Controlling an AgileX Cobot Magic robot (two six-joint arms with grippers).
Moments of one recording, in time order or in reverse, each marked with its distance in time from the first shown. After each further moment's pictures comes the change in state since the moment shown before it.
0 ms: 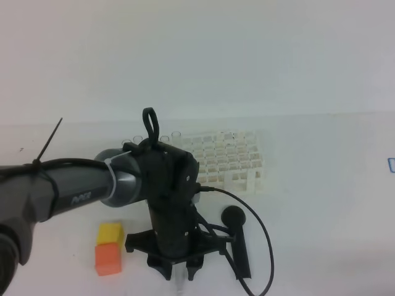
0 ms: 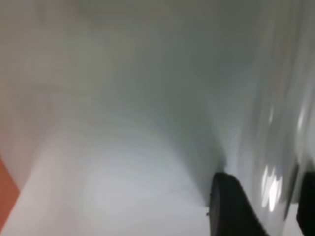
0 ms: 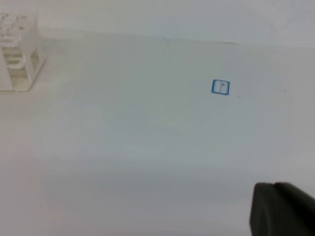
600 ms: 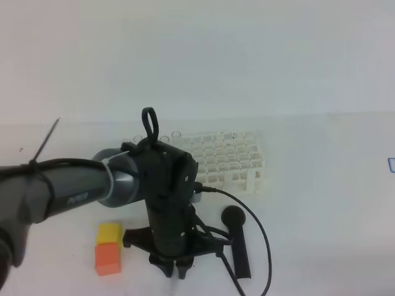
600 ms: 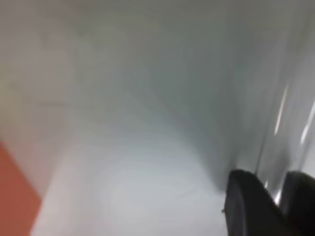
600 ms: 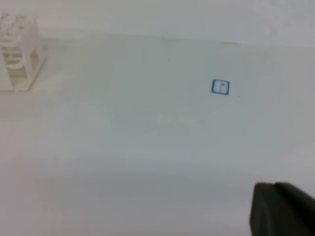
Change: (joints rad) left arm 0.000 -0.045 0.000 0.028 -0.030 0.058; right arm 0.000 0.000 0.000 0.000 0.000 0.000
